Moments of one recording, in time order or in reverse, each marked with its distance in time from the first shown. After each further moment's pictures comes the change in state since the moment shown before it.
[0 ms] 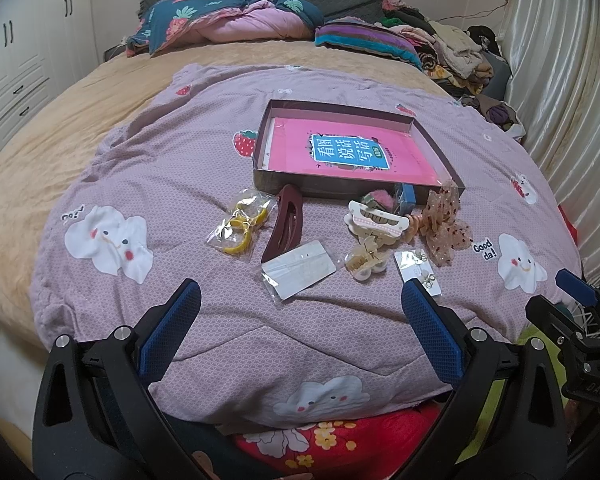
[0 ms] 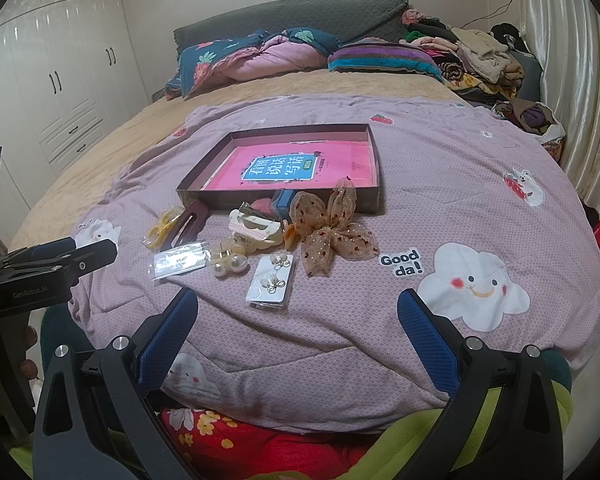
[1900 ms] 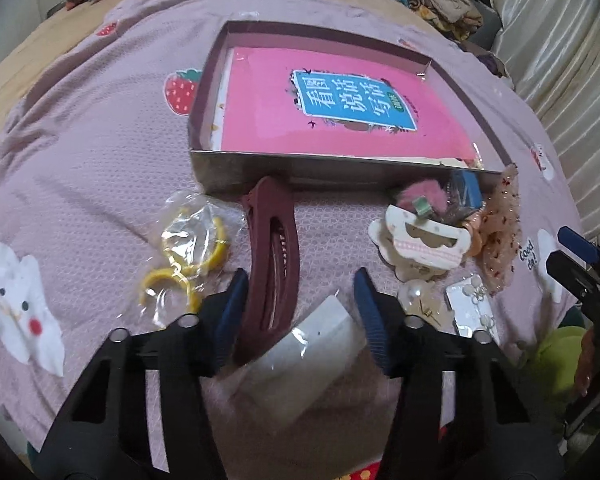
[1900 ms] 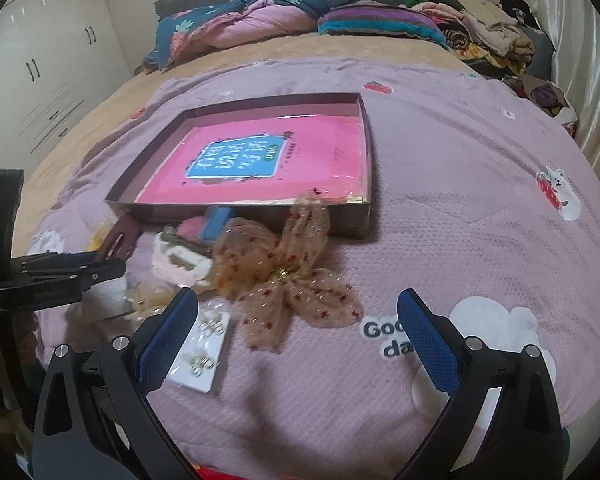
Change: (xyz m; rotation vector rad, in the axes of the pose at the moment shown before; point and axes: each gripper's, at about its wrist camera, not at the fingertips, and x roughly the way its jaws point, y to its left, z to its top) left arm 0.148 0.014 0.048 0.050 0.262 -0.150; right arm 0.121 -0.052 0.054 0.014 0.139 -0.006
